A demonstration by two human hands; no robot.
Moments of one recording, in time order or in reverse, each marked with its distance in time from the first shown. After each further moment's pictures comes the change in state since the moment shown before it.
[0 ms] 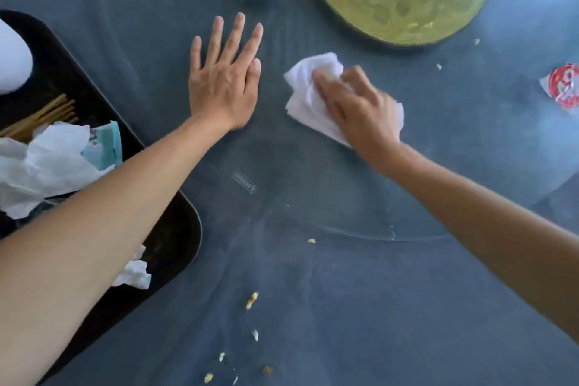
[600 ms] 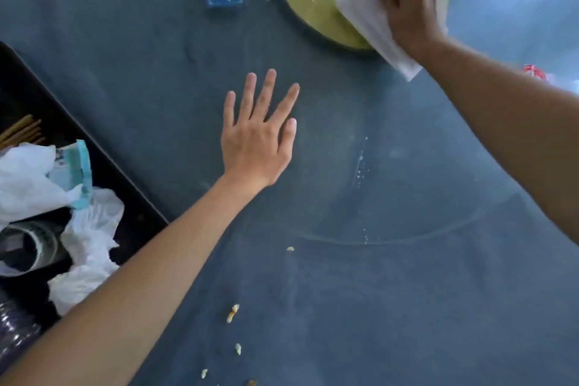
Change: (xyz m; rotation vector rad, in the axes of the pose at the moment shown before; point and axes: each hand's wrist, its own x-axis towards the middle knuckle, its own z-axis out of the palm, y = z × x) left_hand -0.058 0.092 0.013 -0.116 -0.052 0.069; right_hand 0.129 0.132 -0.039 0.130 0.216 0.120
